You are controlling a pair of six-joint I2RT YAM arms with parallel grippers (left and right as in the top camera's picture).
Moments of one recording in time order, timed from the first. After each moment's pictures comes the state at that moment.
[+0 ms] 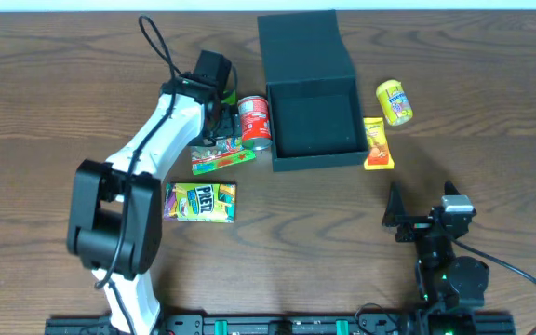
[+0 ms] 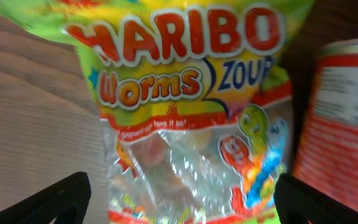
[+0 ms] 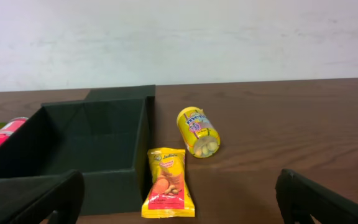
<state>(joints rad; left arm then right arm) -0.31 1.98 1.45 -0.81 -0.09 -0.49 -0.01 0.01 0.01 -0.06 -0.05 0.08</state>
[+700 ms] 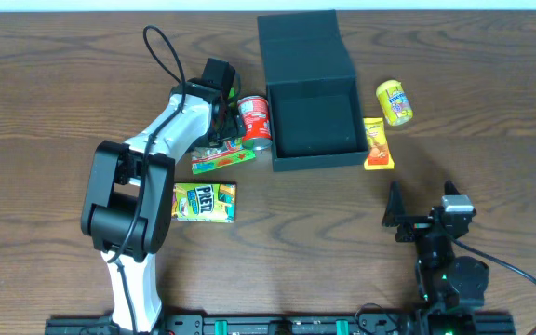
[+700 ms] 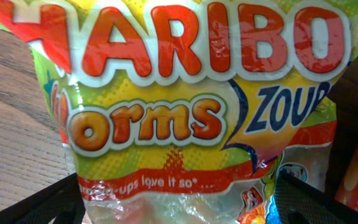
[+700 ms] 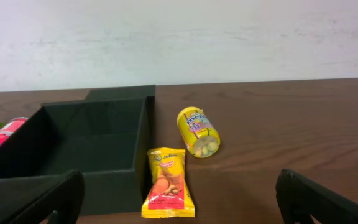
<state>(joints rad) -0.31 2.09 1.45 -0.73 -0.09 -0.59 -0.01 0.01 0.01 -0.06 -0.05 0.08</state>
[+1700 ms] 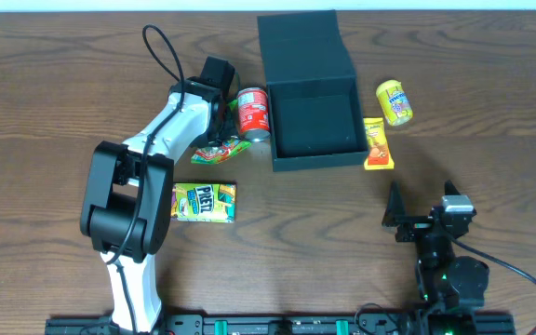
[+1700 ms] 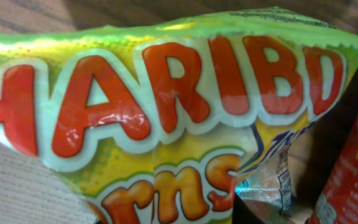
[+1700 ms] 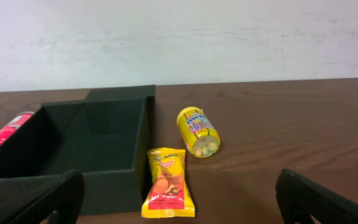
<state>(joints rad) -0.31 2.08 1.46 -0.76 -0.07 -0.58 -0.01 0.01 0.01 -0.06 -0.05 0.08</state>
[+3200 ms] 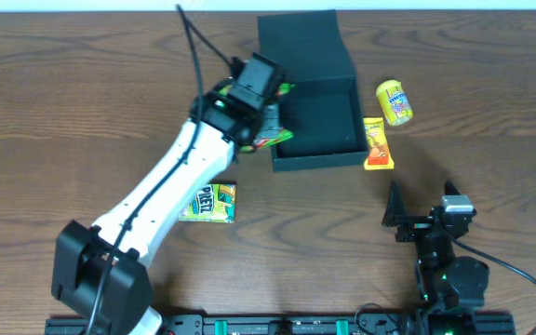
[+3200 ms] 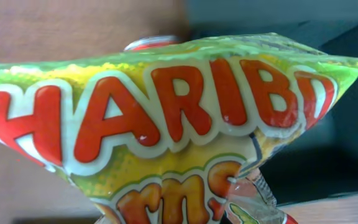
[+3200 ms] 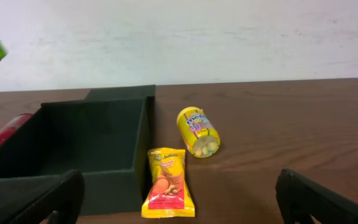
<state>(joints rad) -0.59 1.73 1.51 -0.79 -0.18 -0.52 -0.01 0.01 0.01 -0.07 -0.05 0.08</state>
